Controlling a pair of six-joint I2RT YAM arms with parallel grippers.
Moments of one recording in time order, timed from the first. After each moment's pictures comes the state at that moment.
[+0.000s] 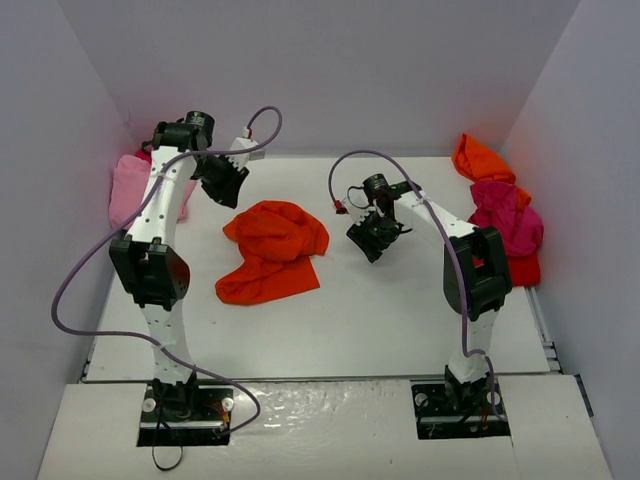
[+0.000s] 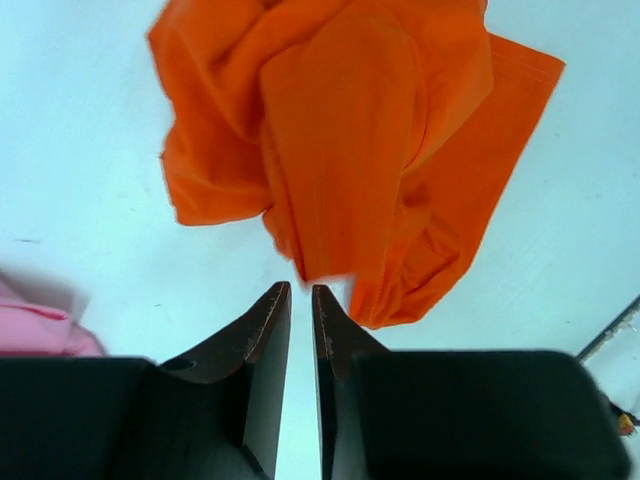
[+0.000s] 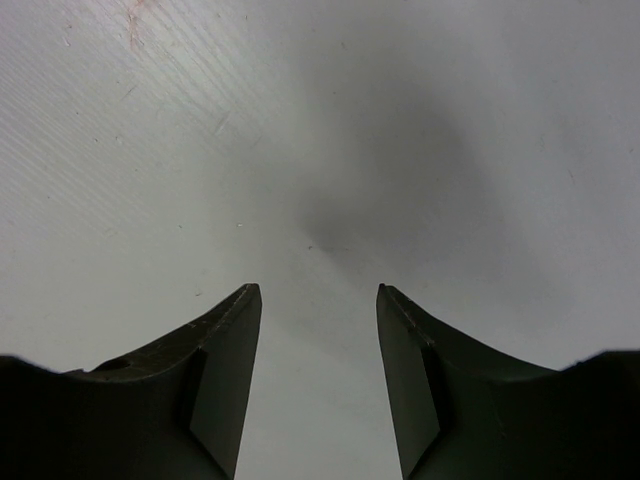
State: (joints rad) left arm -0.12 2.03 2.22 -1.44 0.46 0.72; right arm 0.41 1.95 1.50 -0.88 -0.15 -0.50
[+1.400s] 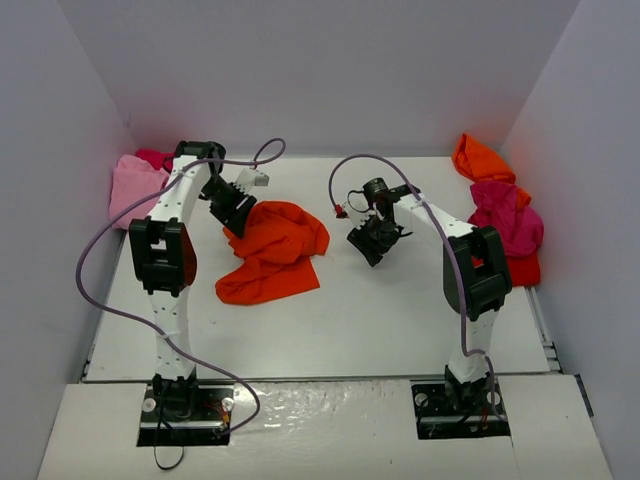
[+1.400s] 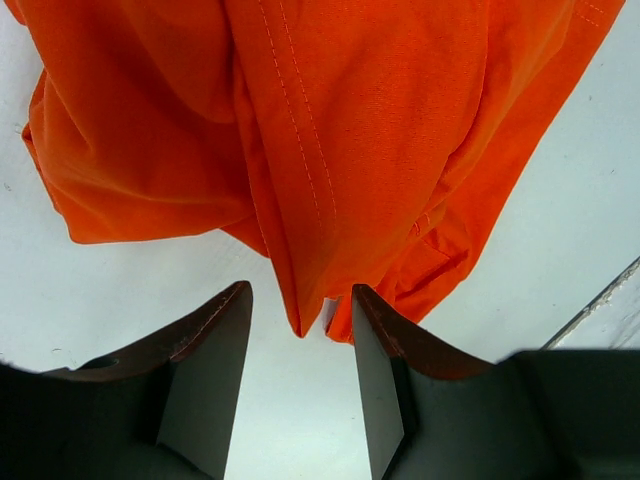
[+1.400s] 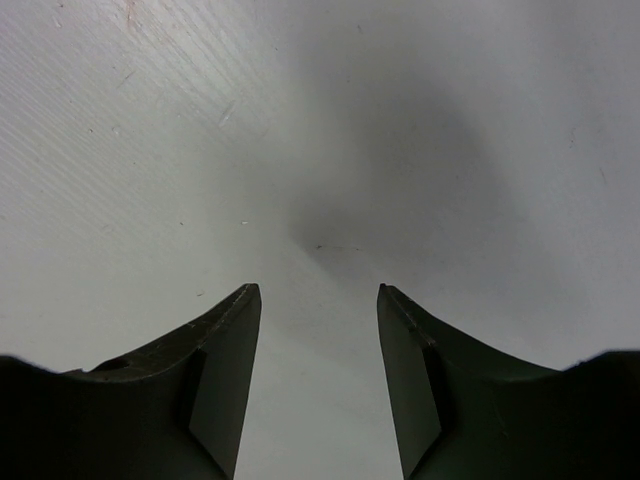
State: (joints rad) left arm -0.09 2.20 2.11 -1.43 0.47 0.72; right arm 0.41 1.95 1.46 -0.86 -0.15 -0.50
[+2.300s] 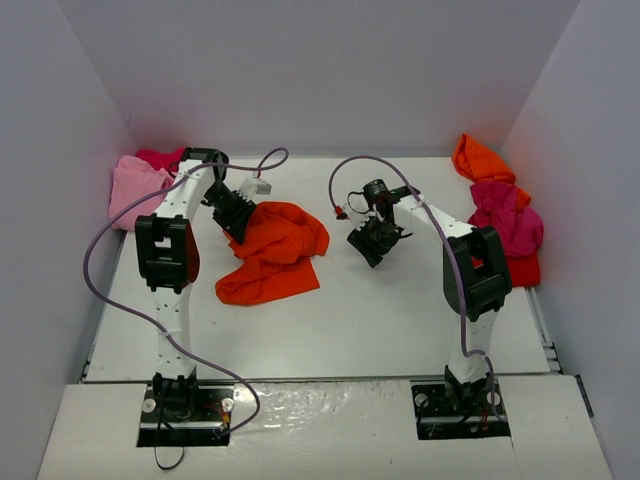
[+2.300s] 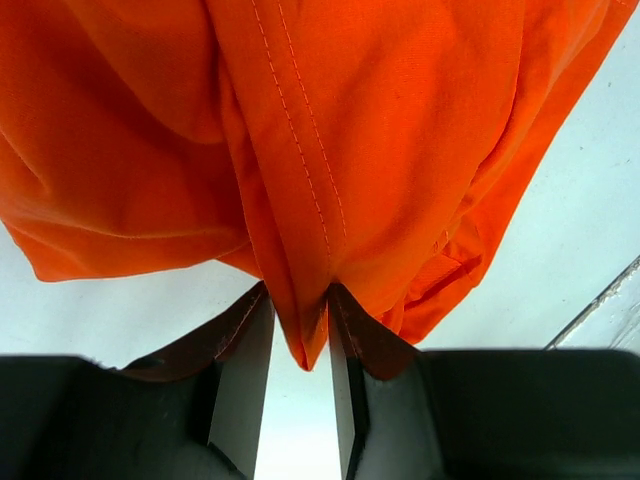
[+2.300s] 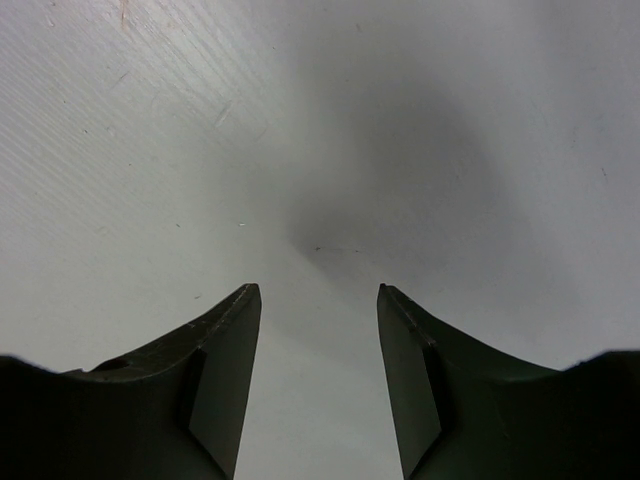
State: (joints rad) left arm -0.09 2.26 2.09 -1.43 0.48 0.76; right arm 0.41 1.95 1.46 -0.85 -0.15 -0.50
